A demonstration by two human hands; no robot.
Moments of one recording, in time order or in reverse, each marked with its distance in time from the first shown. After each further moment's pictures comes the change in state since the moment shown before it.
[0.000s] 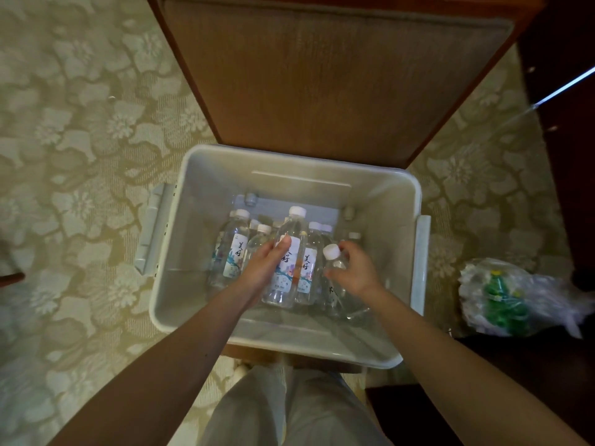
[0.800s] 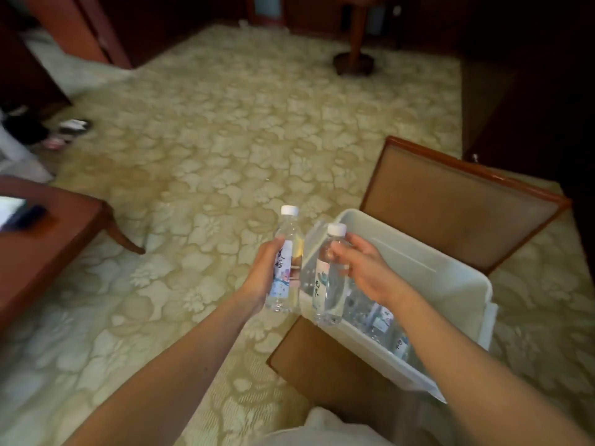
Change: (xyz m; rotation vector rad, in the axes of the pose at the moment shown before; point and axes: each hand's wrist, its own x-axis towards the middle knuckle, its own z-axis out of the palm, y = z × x) left_hand -0.283 -0.032 -0.137 -0.457 0.348 0.491; right_hand -0.226 -0.204 0.073 0.387 -0.534 -0.490
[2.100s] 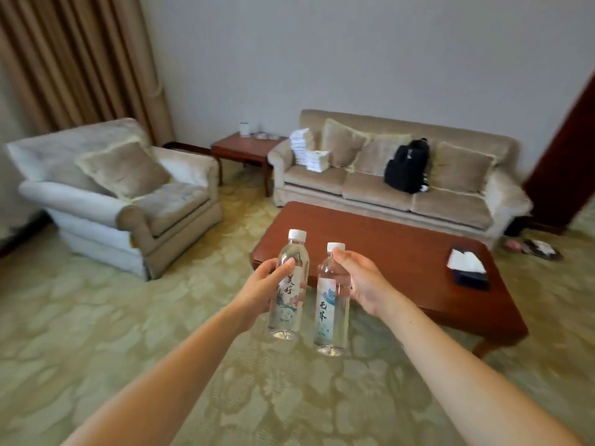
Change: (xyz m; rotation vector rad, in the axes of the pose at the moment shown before) left_hand -0.502 -0.070 -0.431 -0.398 1.381 0.352; right_hand -0.178 0.064 0.718 -0.532 -1.462 0.054
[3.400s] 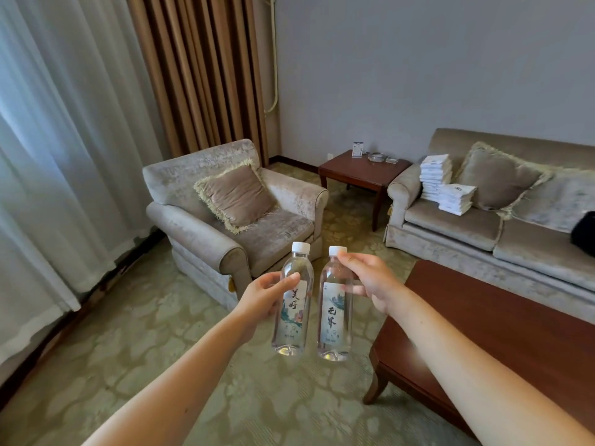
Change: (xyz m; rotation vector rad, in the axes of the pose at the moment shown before) left_hand 0.318 0.073 -0.449 -0.029 0.332 -0.008; right_hand 0.497 -0.101 0.347 -0.070 -0.297 -0.016
